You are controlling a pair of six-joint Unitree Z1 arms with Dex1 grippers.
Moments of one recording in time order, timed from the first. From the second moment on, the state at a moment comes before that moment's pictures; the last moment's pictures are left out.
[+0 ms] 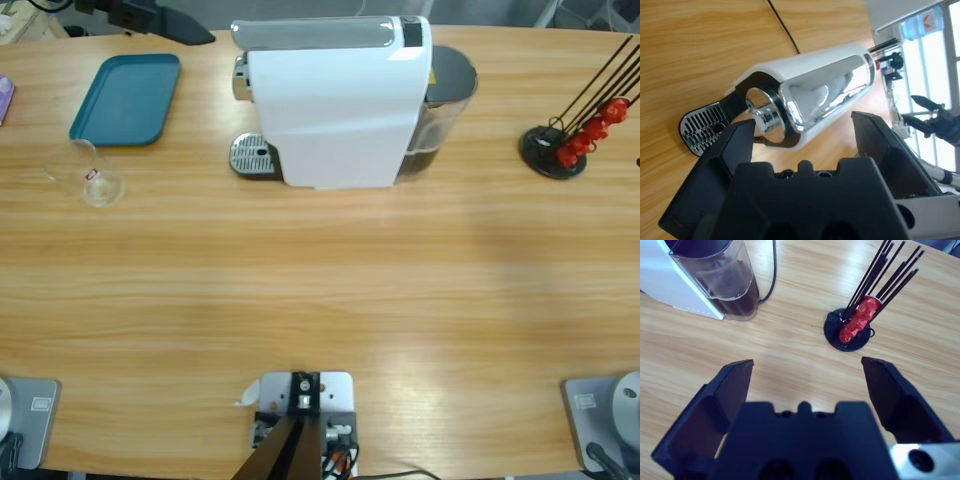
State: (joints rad) arm 0 -0.46 1.72 -1.36 0.37 -0.55 -0.51; arm 1 0.42 0.90 -0.84 0.69 -0.15 0.05
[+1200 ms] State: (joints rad) arm 0 -0.46 1.76 -1.38 0.38 -0.56 -0.51; arm 1 0.42 0.87 -0.83 0.67 -0.15 0.05
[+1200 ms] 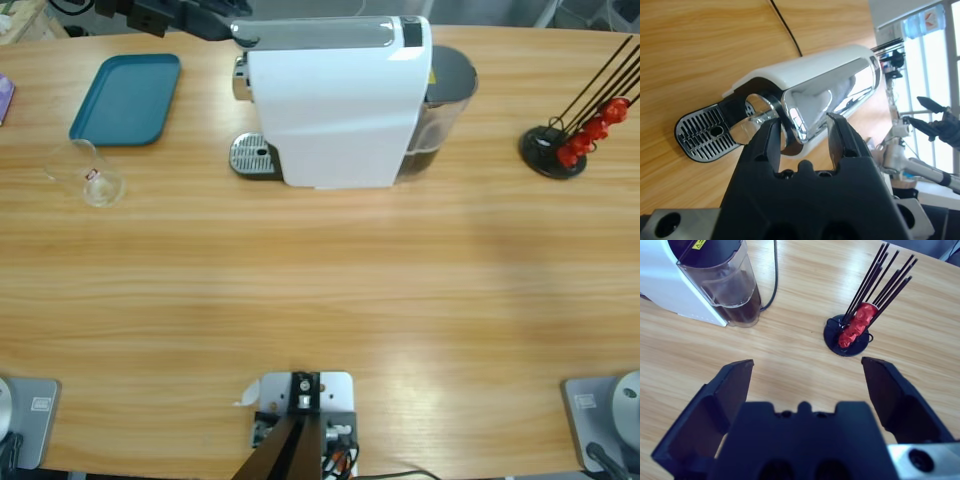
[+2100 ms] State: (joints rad) arm 0 -0.46 1.76 -1.39 0.39 -0.56 -0.51; arm 1 0.42 0.87 -0.81 0.65 -0.15 0.05
